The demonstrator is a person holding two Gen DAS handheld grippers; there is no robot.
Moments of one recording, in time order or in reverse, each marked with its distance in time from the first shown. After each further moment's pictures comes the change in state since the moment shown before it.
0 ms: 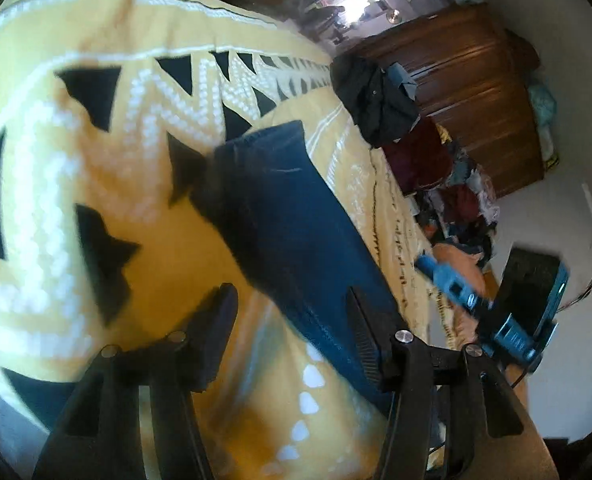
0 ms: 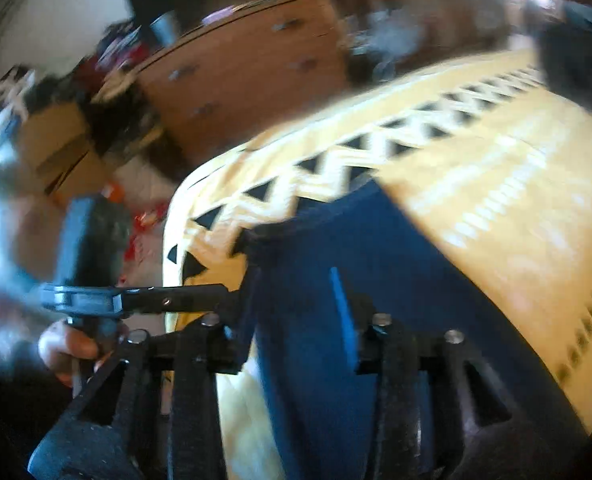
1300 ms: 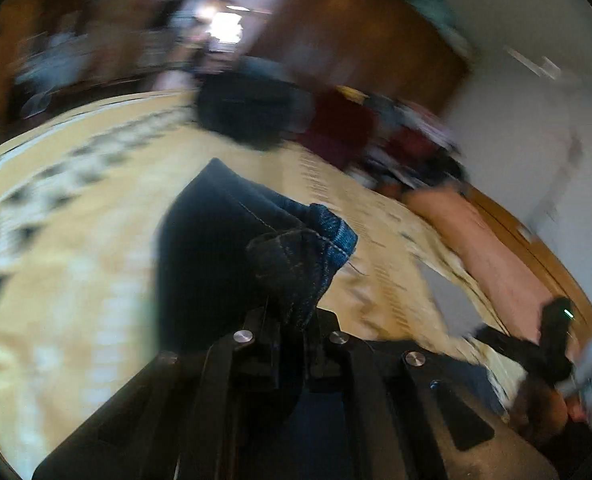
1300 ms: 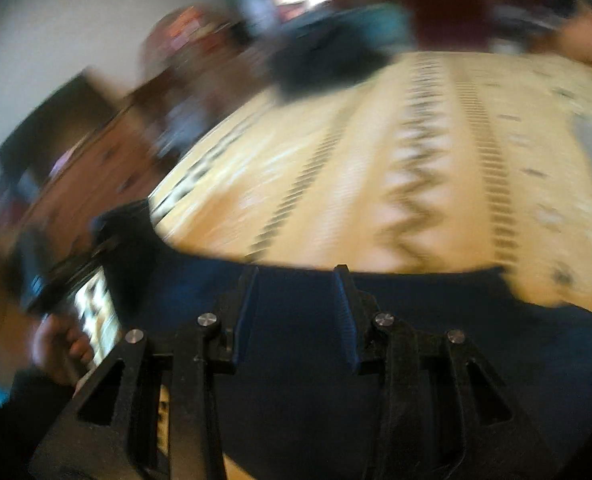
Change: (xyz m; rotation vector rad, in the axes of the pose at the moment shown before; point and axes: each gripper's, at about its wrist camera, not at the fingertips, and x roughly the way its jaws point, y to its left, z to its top) left arm 0.116 -0.240 -0.017 0.602 -0.036 -0.100; right arm -0.273 -0.145 -0.162 0.544 -0.367 -0.489
